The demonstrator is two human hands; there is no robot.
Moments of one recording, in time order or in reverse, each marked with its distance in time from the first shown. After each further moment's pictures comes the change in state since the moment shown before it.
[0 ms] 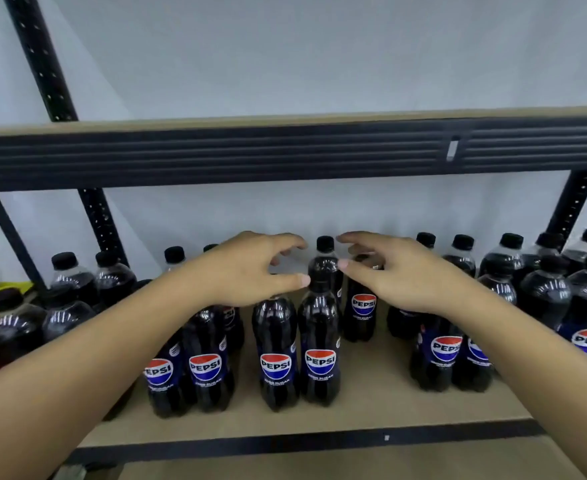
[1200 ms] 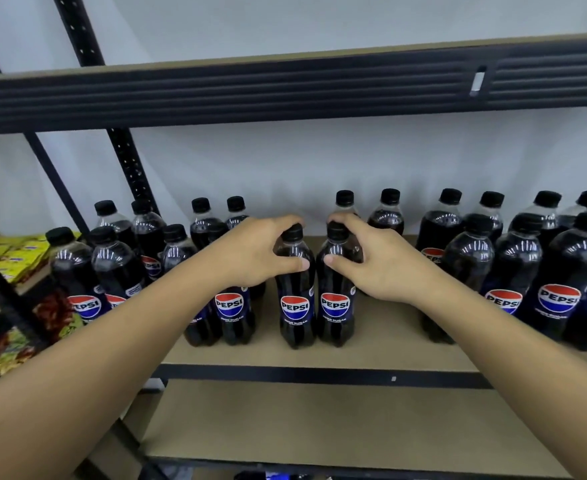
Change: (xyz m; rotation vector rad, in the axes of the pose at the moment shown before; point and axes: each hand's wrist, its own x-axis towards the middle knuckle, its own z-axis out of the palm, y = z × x) left_hand -0.031 -0.008 0.039 -0.005 0.081 -0.114; right_hand -0.004 0.012 0.066 0.028 0.004 -0.162
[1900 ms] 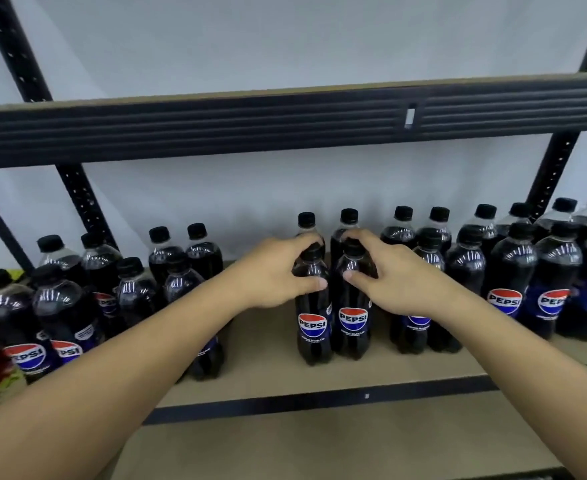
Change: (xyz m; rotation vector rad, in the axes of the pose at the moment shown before) left_hand 0.039 0.051 0.024 -0.111 -0.054 0.162; right_hand -0.029 0.031 -0.045 -0.128 0.013 0.142
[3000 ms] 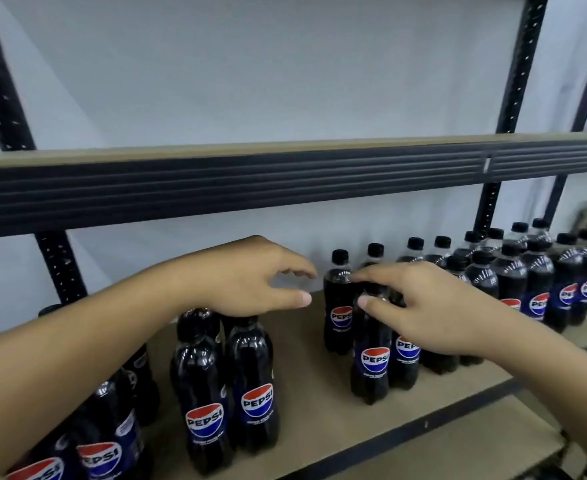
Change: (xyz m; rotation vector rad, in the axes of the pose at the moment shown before) left_hand -0.048 -0.080 -0.138 0.260 -0.195 0.378; right_hand -0.010 -0.153 0.006 -0.277 0.107 0.081
